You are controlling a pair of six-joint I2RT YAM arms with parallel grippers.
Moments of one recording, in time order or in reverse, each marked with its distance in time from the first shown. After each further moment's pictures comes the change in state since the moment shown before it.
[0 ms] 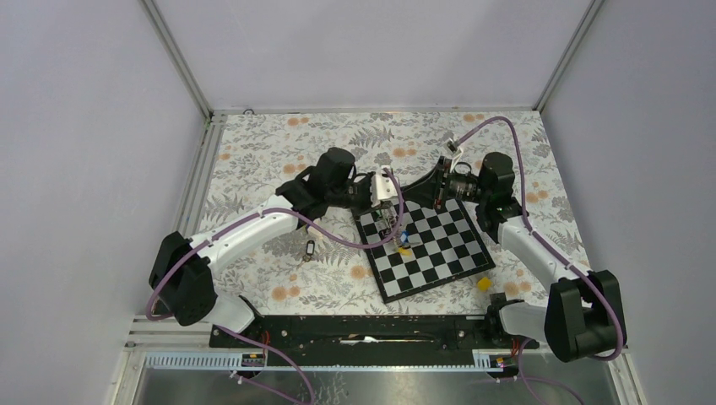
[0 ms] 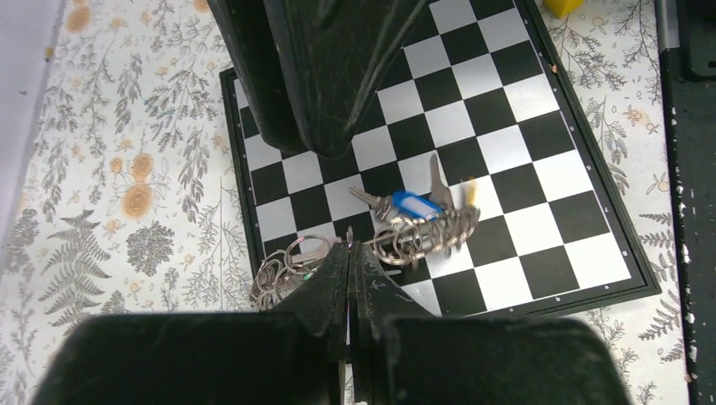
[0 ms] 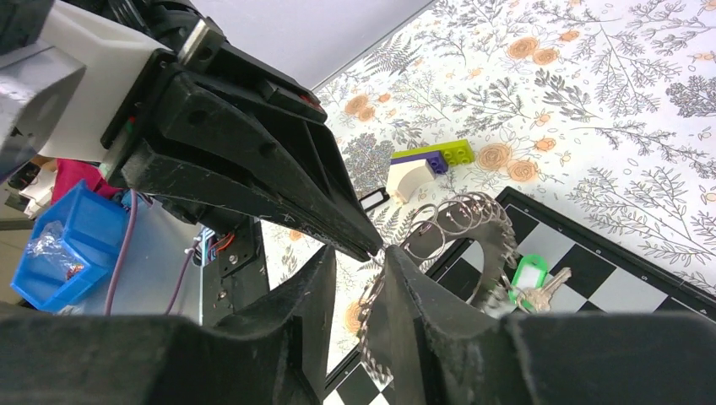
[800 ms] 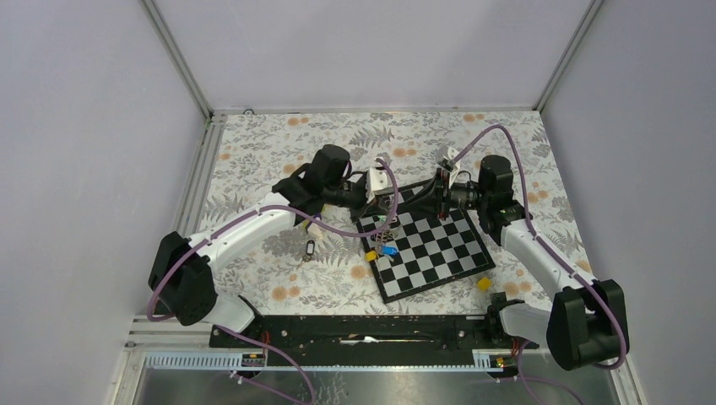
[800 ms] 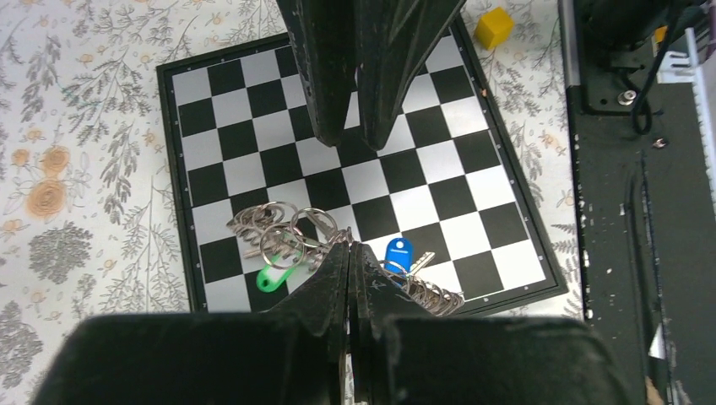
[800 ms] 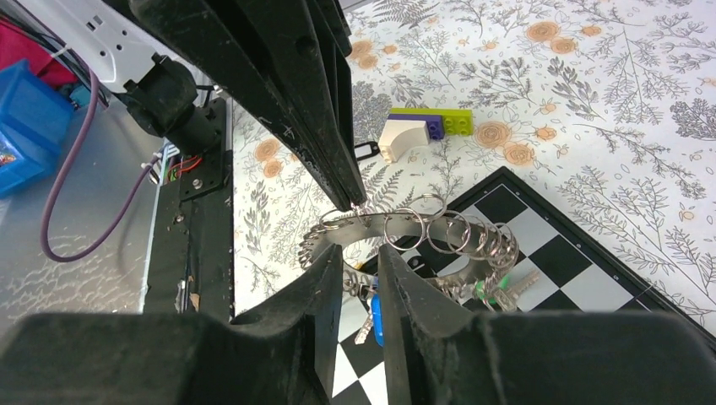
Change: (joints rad) left arm 0.042 0.000 -0.002 -0.038 0.143 -0.125; right arm -0.003 -0.047 0.001 -0.212 -0.098 -0.377
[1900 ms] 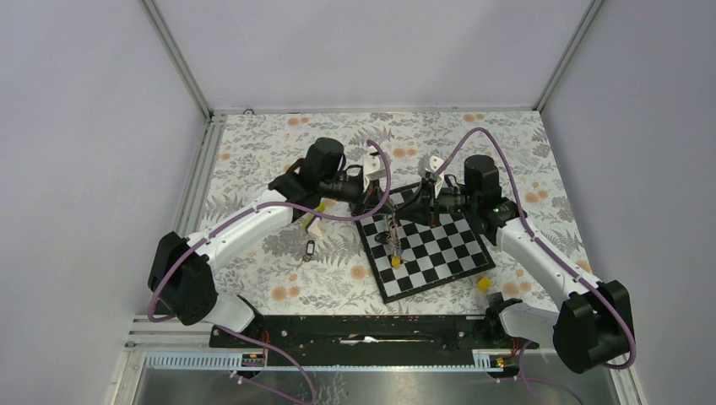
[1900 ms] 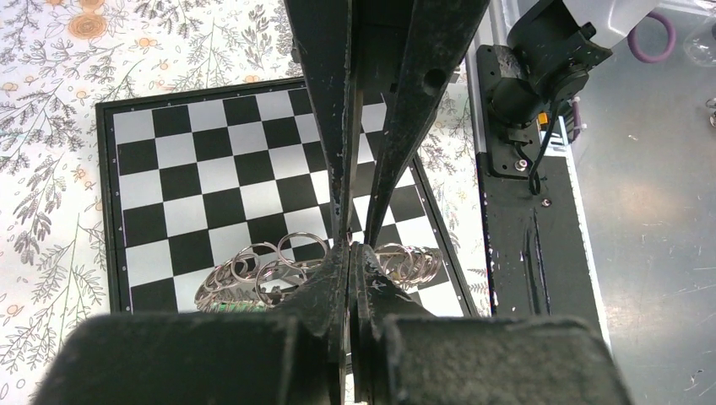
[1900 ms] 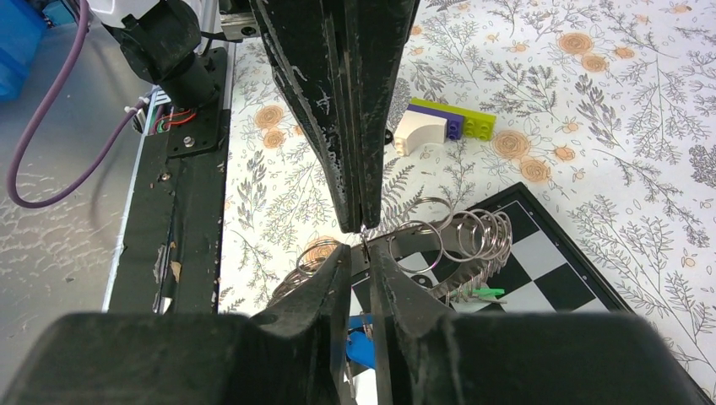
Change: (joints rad) left arm 0.039 0.002 0.014 0.088 0.179 -0.237; right arm 0.130 -0.018 0.072 -0.222 0.057 -0.263
